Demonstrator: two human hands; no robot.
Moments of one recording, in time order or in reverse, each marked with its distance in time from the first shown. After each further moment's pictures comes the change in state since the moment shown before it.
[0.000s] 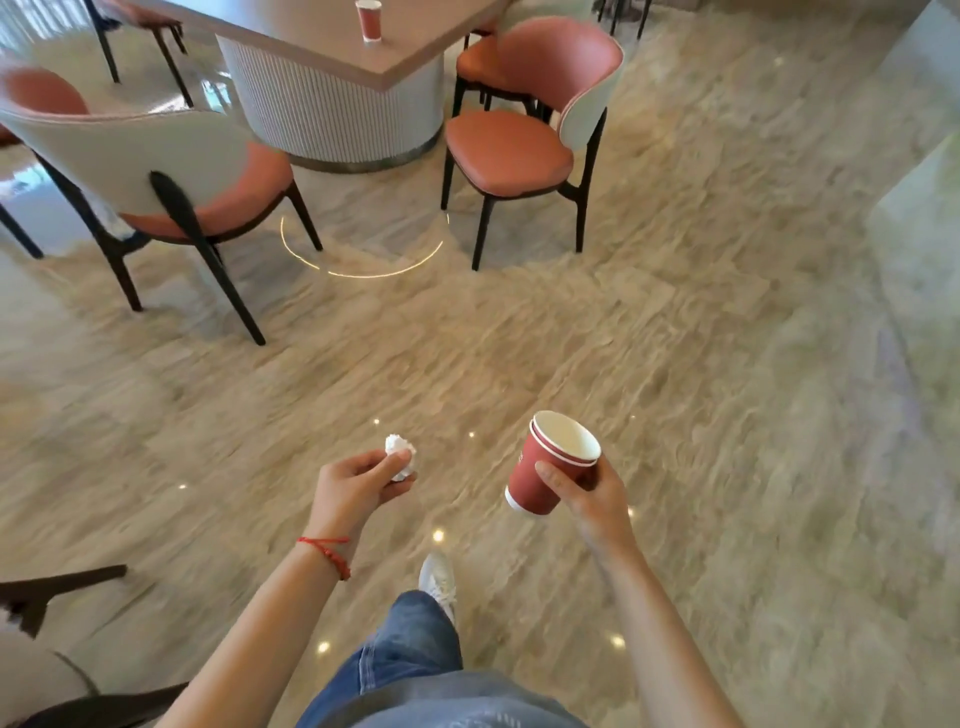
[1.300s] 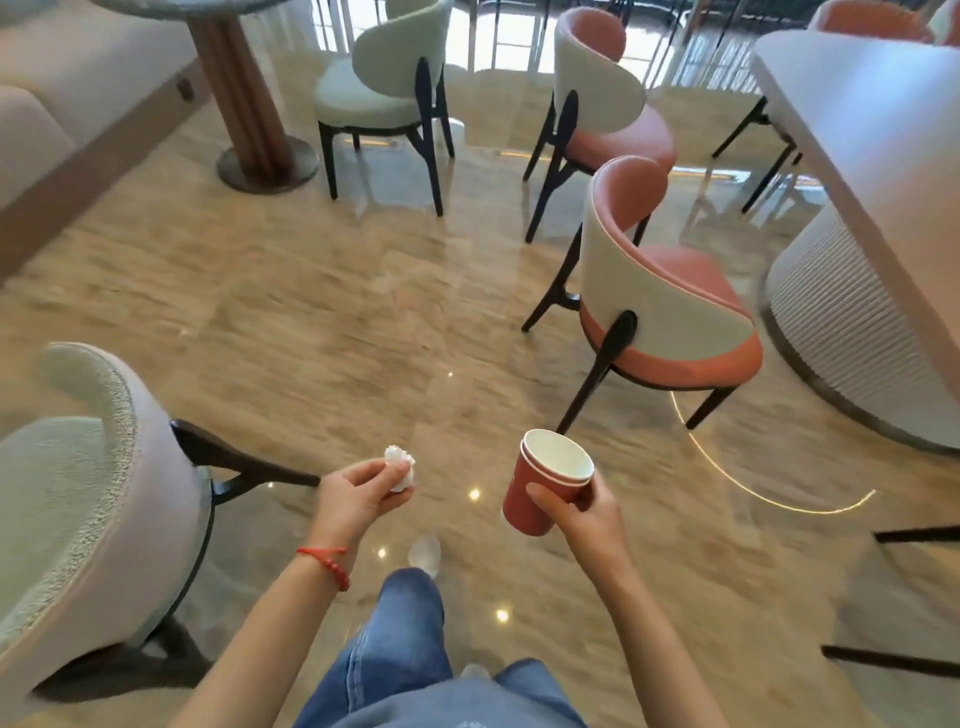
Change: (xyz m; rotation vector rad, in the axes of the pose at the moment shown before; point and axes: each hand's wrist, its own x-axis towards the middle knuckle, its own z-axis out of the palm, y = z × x) left_hand 0.292 0.162 -0.263 -0.659 1.040 0.113; right_hand 0.361 -0.095 0.561 -0.364 -1.179 -0.058
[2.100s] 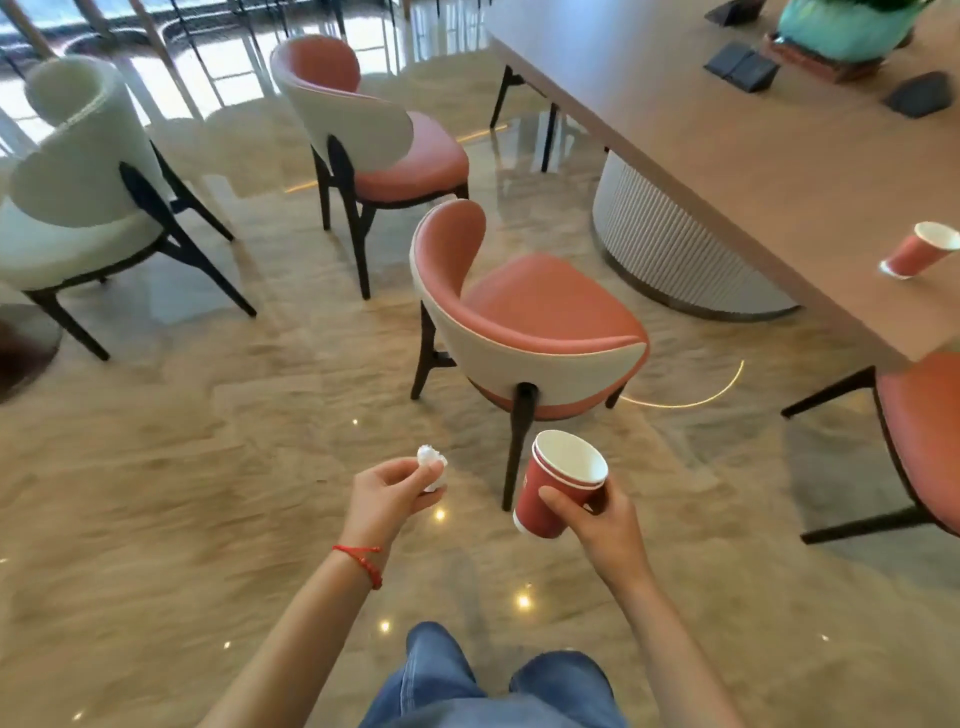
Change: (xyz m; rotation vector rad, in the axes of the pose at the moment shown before) left_hand 0.252 0.124 0.235 0.371 -0.530 -0.047; right_hand 0.220 -0.066 -0.040 0.218 0.549 0.038
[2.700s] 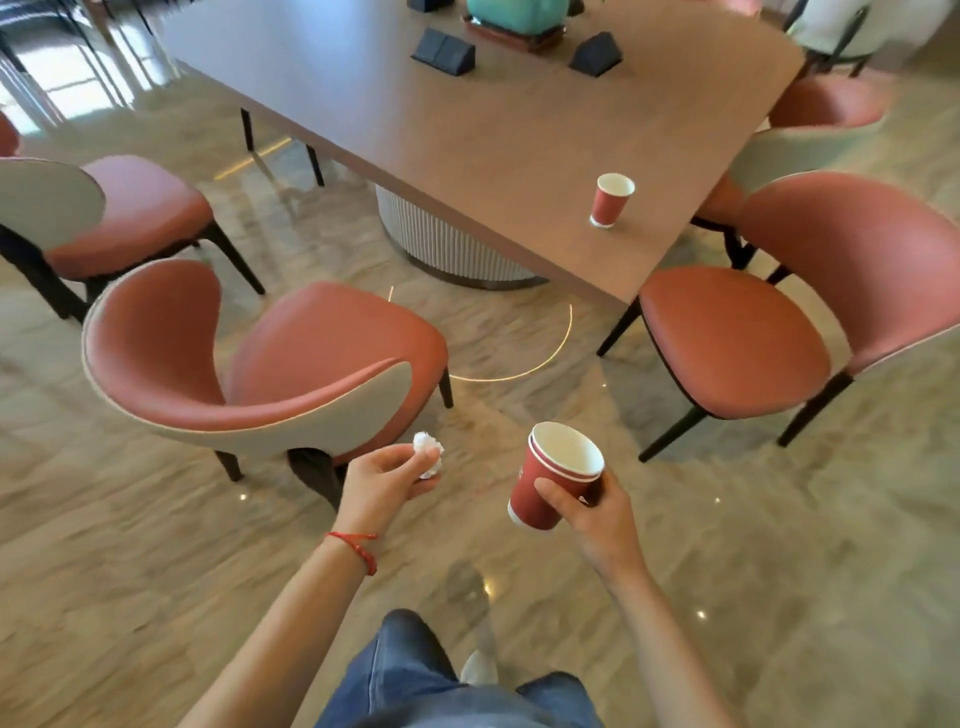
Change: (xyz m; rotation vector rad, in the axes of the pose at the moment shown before) left_hand 0.022 -0.031 0.297 0.305 -0.388 0.054; right_hand 0.034 0.020 -0.256 0.072 0.451 -0.010
